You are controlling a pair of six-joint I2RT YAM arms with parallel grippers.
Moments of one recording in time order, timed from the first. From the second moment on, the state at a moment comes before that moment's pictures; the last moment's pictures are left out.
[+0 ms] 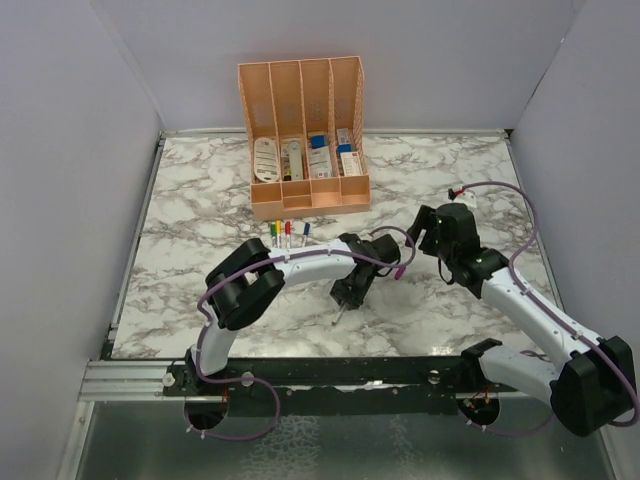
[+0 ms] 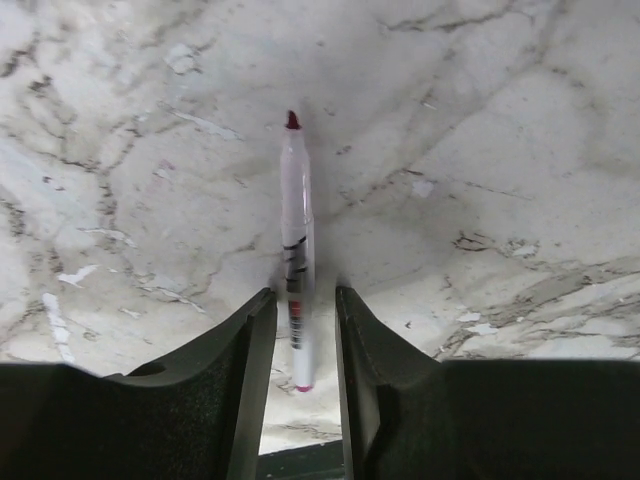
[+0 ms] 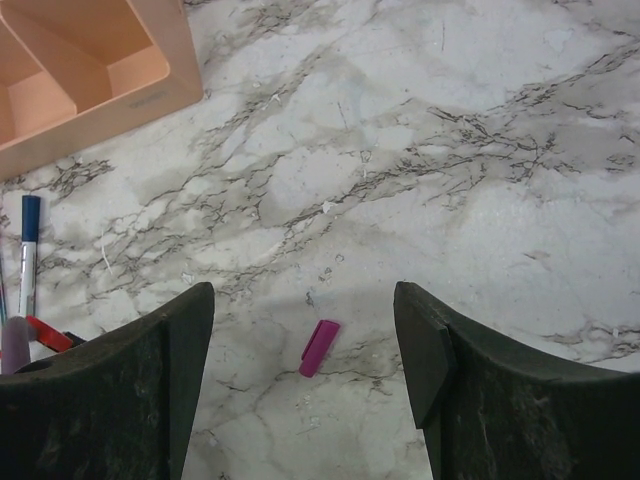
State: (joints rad) left arm -1.05 2.04 1.44 -0.88 -0.08 -0.55; right arm 0.42 1.06 0.70 -0.25 0.30 0.54
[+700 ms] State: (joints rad) left arm -0.97 1.99 1.37 -0.84 -0.17 -0.47; right arm 0.42 1.11 0.70 -0.23 0.27 0.54
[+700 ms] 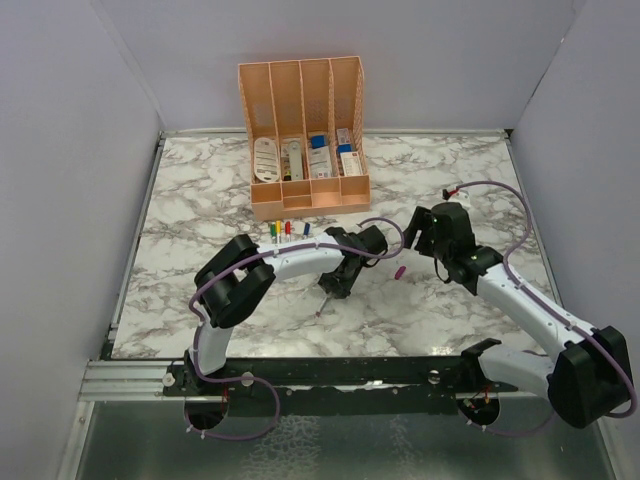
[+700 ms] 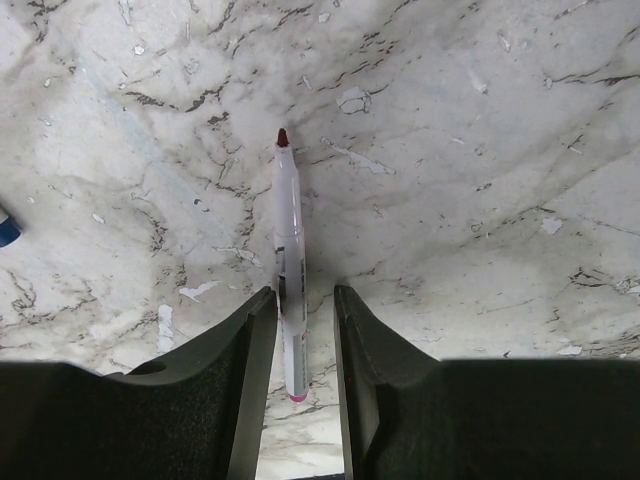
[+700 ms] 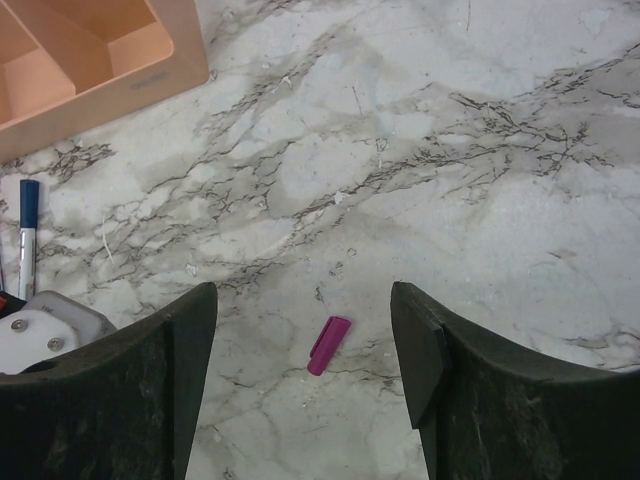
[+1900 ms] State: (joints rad) left arm -0.88 1.97 1.32 -0.76 0.06 -0.39; right arm 0.42 1.22 0.74 -0.32 0.31 0.61
